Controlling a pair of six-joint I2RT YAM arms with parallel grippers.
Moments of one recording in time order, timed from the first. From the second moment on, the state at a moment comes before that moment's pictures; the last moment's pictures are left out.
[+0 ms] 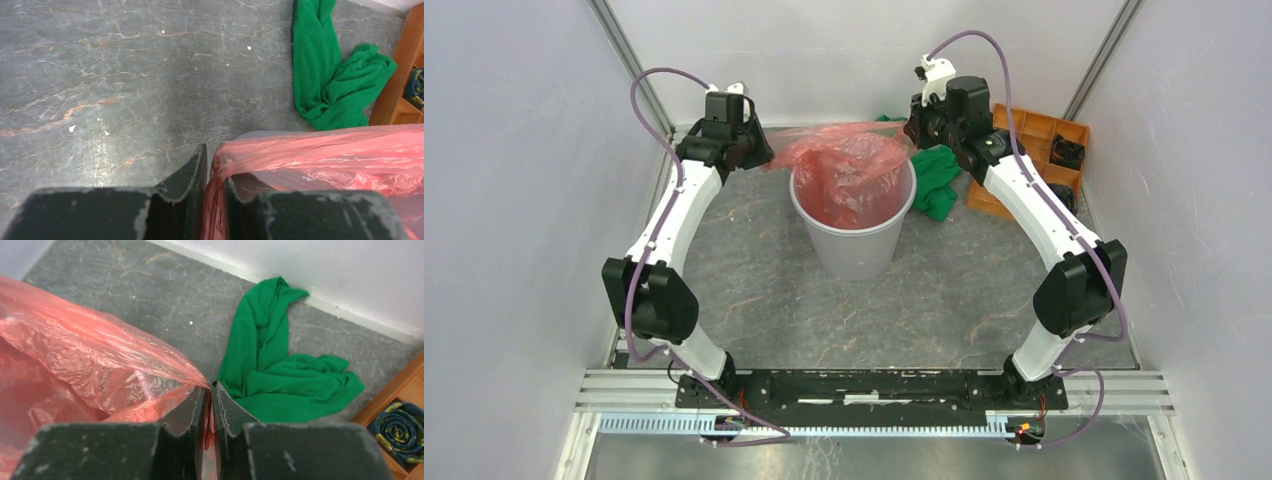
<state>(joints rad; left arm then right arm) -0.19 1.63 1.62 -0.66 0.00 -0.41 0.38 1.70 1.67 -0.33 -0.14 0.03</state>
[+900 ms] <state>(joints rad) -0.18 1.25 1.15 -0.50 0.34 -0.52 0.36 1.52 1.60 -0.54 -0.04 0.01</state>
